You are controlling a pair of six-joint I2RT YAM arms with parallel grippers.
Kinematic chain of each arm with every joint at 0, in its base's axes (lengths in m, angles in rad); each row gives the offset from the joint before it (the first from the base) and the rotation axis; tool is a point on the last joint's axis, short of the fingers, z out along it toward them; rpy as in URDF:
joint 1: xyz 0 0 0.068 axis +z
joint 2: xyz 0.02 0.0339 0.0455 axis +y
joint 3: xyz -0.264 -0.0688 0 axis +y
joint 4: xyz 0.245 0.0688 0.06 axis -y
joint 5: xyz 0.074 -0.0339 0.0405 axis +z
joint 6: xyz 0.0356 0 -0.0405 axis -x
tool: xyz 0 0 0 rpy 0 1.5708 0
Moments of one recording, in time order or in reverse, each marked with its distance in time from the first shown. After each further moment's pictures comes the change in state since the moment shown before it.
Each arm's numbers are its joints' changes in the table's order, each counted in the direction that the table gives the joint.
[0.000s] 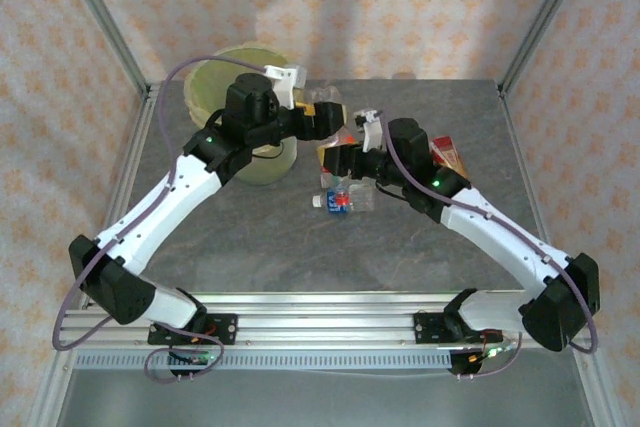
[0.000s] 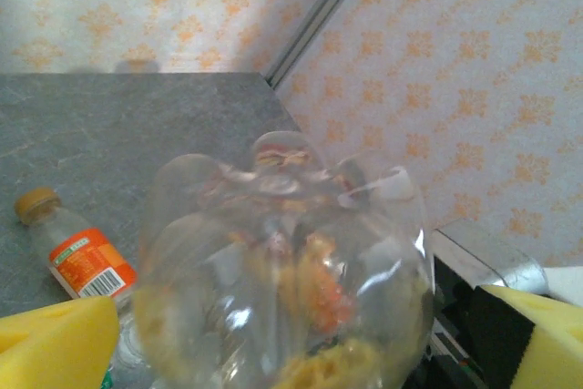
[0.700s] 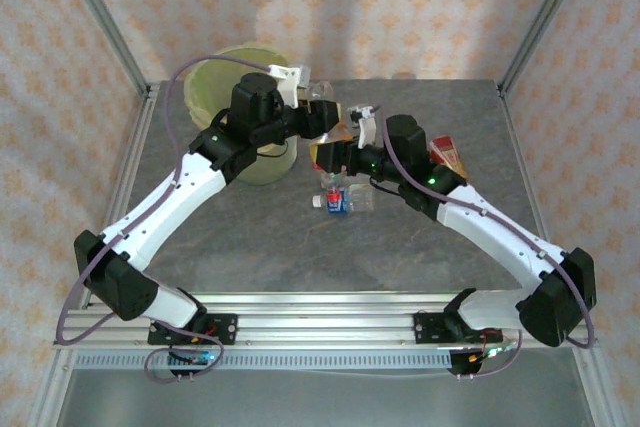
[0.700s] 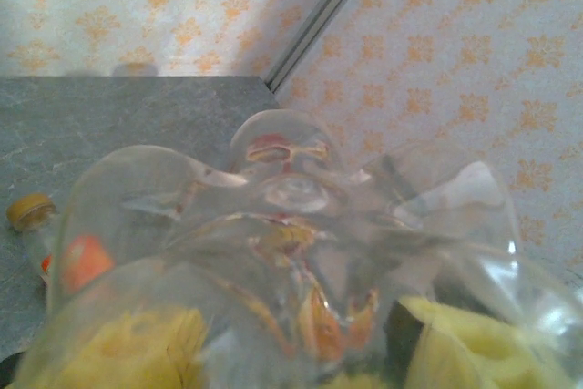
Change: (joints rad) left arm -0.007 0.016 0.001 0.030 0.023 0.011; right arm 0.007 0.024 -0.017 0.076 0.052 -0.032
